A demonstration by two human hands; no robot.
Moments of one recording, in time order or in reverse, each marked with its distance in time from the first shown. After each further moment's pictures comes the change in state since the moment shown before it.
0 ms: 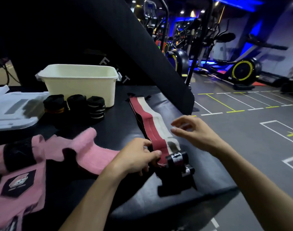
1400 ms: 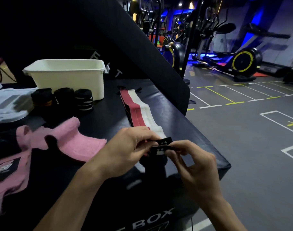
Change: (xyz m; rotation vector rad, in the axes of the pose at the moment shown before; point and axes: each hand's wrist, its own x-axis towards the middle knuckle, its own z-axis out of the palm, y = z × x) left_hand -0.039 0.033 0.021 0.305 0.059 0.600; right_hand -0.142 -0.024 0.034 -0.098 0.495 -0.312
